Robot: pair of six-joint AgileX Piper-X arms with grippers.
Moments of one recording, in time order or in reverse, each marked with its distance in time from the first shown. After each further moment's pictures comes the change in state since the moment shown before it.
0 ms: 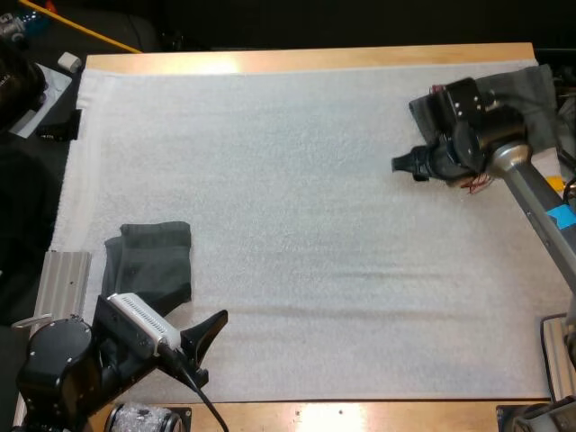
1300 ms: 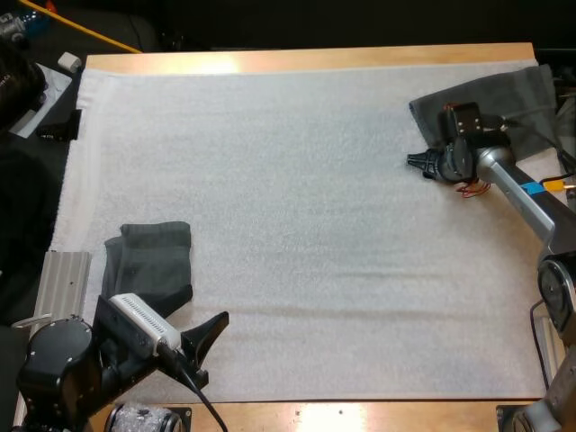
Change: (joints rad) left arm 0.000 0.000 0.000 0.007 0.012 -0.012; right arm -0.134 0.286 0.130 -0.453 0.057 0.092
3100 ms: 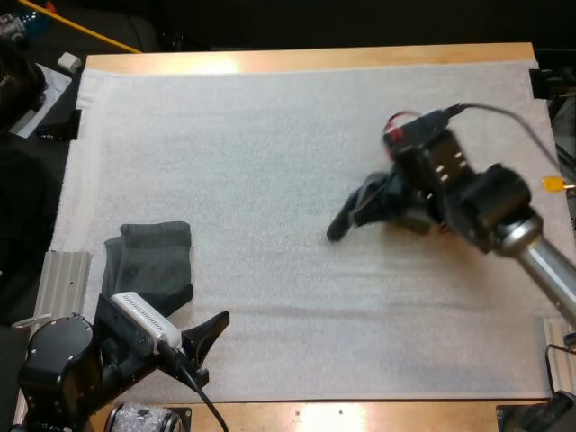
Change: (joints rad) left arm 0.000 0.006 0.000 0.000 0.003 -0.008; right arm 0.430 -0.590 -0.021 0.380 -0.089 -0.202
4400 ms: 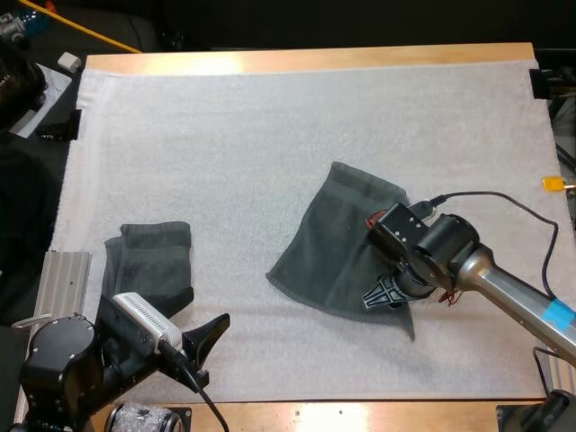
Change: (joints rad) left arm -0.001 0.002 0.000 0.020 0.001 0.000; right arm 0.128 0.032 0.271 0.226 0.007 0.167
